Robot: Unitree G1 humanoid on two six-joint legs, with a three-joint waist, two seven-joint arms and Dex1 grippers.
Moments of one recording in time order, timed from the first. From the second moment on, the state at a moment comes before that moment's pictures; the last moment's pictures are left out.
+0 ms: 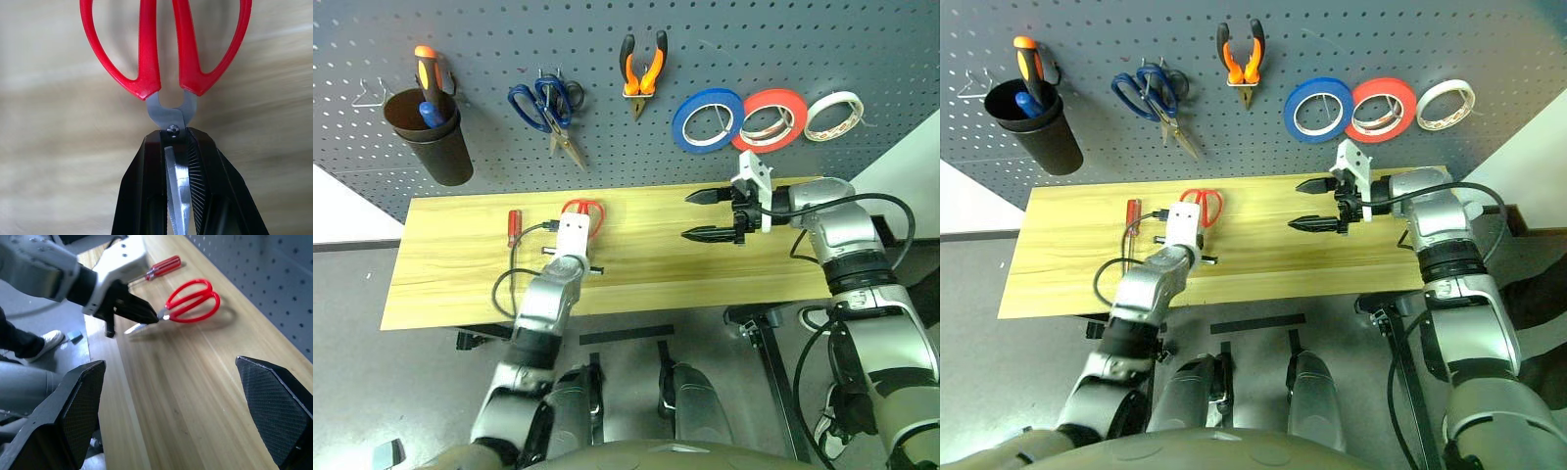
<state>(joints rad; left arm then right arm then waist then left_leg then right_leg) -0.41 0.09 -0.10 0.02 -0.03 0.79 0.04 -0.86 -0.61 0.09 0.58 0.23 0.24 1.42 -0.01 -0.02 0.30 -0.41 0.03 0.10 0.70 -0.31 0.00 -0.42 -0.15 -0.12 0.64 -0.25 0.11</state>
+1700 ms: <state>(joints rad) -0.40 0.18 0.02 0.17 -0.07 -0.18 -0.25 -0.90 -0.65 -0.01 0.39 0.38 0.36 1.35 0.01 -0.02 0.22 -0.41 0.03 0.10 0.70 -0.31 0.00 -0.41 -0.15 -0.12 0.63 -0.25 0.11</state>
